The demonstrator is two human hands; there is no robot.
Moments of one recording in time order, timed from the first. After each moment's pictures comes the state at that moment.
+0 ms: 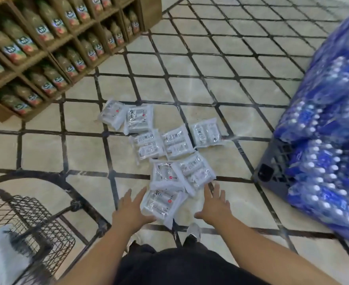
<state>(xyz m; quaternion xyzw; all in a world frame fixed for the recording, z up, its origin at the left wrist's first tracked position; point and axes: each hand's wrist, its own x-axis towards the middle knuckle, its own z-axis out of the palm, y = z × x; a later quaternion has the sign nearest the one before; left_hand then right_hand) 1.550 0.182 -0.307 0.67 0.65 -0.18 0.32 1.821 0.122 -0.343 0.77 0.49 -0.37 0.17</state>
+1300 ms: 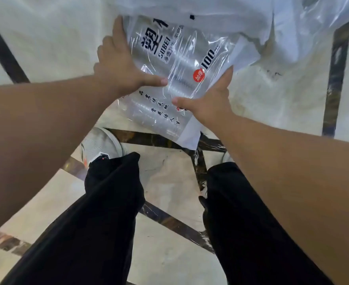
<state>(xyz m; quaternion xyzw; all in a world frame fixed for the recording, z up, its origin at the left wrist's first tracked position) 1.503 0.283 -1.070 0.62 0.65 -0.12 0.42 1.698 0.172 -1.052 0.80 0.20 -0.55 -0.08</state>
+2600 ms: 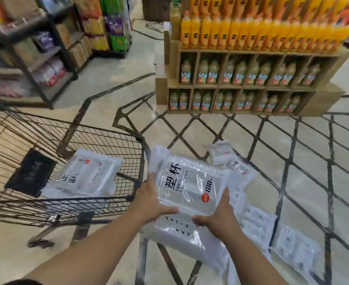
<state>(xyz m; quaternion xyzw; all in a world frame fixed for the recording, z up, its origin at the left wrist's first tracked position) 1.362 0.117 -0.222 0.43 0.83 0.21 0.30 1.576 0.217 -0.227 0.57 0.68 -0.46 -0.07</state>
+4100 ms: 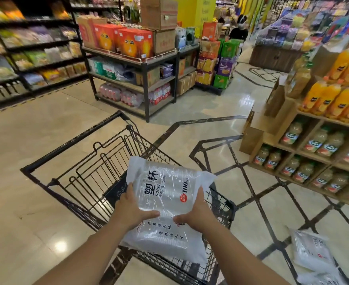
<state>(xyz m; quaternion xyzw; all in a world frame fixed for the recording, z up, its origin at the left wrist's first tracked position) 1.025 -0.028 -0.196 0.15 0.93 0.31 0.15 1.118 0.194 -0.203 0.30 0.83 -0.46 0.11</state>
